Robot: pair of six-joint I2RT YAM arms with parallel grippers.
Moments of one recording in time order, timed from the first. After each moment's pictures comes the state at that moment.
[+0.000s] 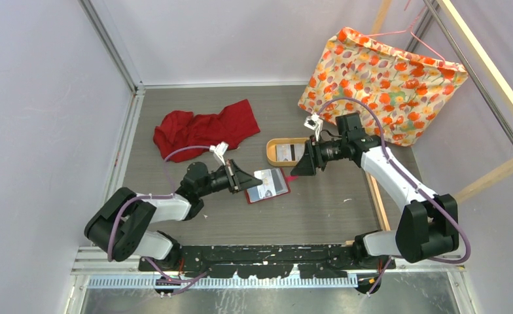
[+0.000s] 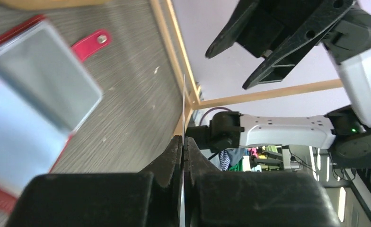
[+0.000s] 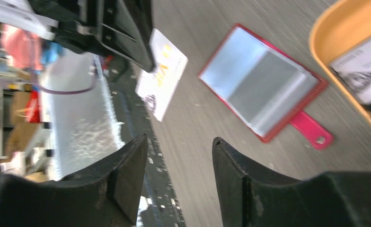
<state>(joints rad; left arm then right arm) -0.60 1.39 0.33 1.02 0.59 -1.15 0.24 1.34 0.98 -0.55 -1.09 -0.10</state>
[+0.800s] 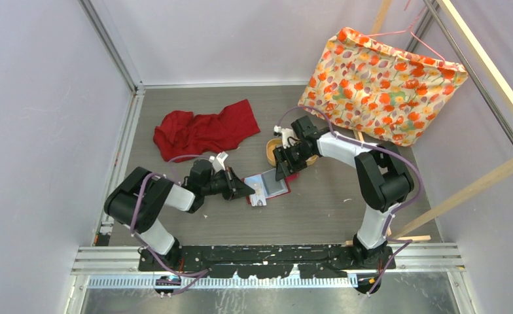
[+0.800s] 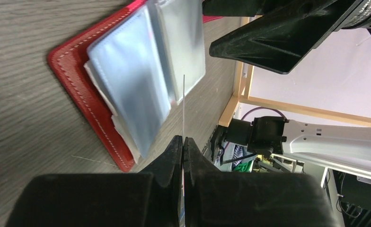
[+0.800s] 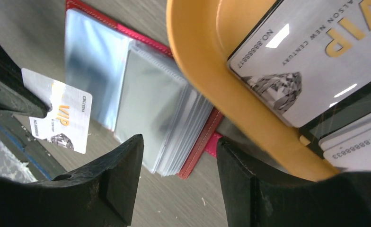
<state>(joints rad) -0.46 1.60 0.35 0.78 0.68 -1.08 0.46 1.80 1.14 -0.51 -0.50 -0.02</state>
